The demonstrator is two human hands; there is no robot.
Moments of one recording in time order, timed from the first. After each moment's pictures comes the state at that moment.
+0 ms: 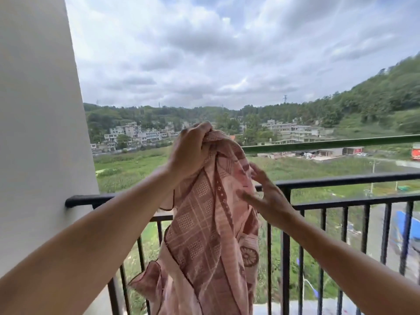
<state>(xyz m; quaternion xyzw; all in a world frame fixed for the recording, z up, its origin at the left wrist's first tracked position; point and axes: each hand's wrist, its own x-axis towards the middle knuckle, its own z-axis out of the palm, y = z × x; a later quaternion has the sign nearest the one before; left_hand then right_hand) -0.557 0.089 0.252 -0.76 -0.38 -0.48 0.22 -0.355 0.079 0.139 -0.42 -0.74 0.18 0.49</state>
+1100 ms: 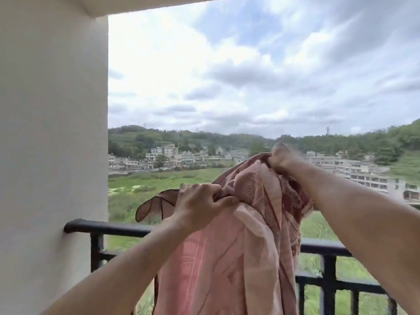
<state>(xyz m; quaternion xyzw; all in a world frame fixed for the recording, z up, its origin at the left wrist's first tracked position) -0.530 0.233 0.229 -0.72 -0.56 -0.37 0.15 -0.318 0.387 0.320 -0.62 -0.71 -0.07 0.34</state>
